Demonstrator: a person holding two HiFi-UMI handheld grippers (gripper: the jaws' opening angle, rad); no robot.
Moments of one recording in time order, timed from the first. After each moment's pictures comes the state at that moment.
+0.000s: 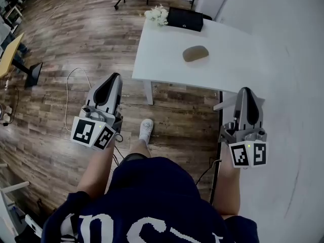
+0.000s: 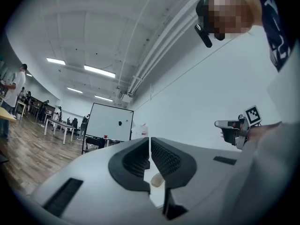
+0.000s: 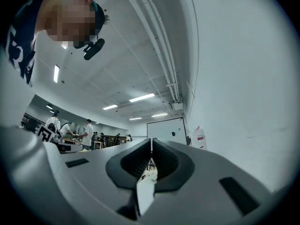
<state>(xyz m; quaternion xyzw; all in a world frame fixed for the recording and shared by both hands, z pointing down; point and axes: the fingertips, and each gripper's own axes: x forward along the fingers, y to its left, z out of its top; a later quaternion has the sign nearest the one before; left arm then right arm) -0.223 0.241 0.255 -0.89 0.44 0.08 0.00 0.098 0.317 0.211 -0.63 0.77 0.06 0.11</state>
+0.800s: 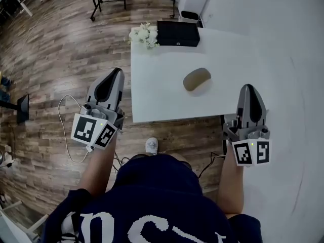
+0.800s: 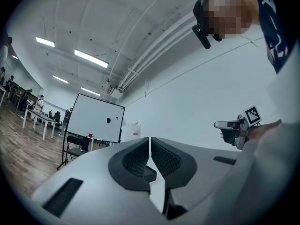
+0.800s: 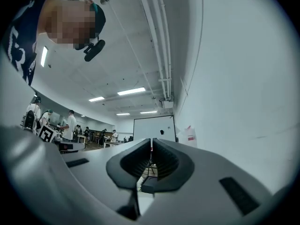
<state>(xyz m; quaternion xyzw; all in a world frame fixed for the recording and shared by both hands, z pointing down) -0.196 -0.021 0.254 -0.93 0.36 0.09 -0.01 0.100 0.109 0.211 -0.69 0.72 0.06 0.09</state>
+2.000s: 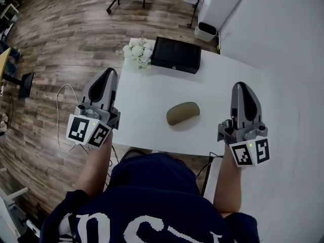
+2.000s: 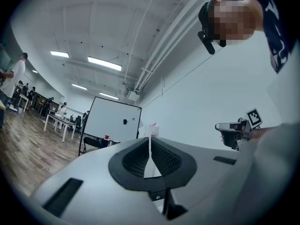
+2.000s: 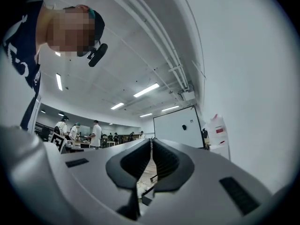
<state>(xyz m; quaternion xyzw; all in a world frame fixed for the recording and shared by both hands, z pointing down) -0.106 -0.130 0.256 -0.88 0.47 0.10 -0.02 0.201 -0.073 0.210 -0.55 0.83 0.02 0.11</state>
